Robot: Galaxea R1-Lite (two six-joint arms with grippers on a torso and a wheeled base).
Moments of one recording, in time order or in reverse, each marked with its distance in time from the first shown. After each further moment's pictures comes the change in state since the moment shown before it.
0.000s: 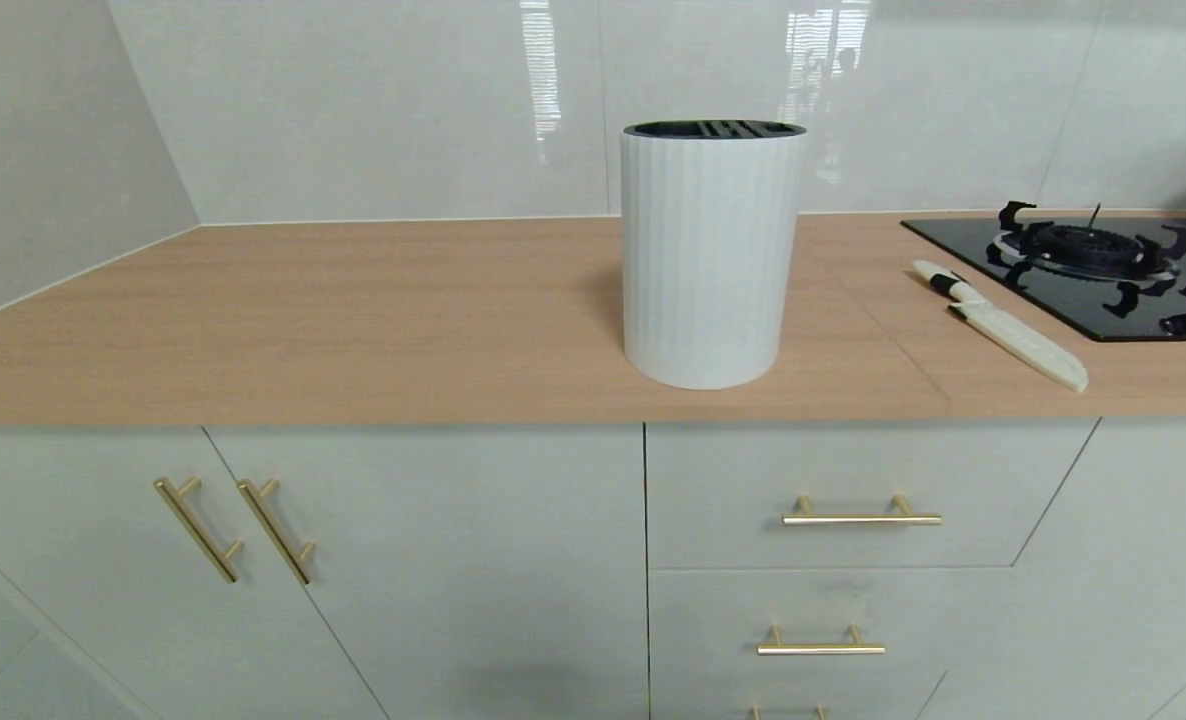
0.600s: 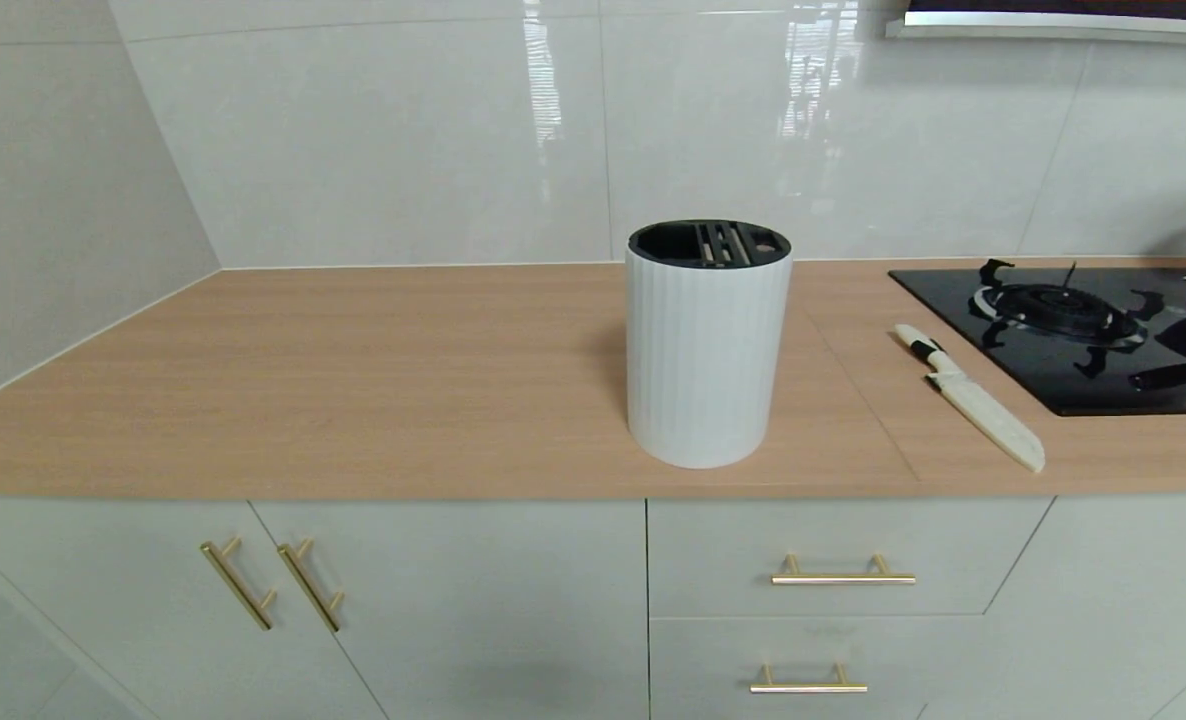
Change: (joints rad) left arm 0.000 0.000 0.000 0.000 0.000 -0.001; right arm 0.000 0.000 0.000 0.000 0.000 0.000
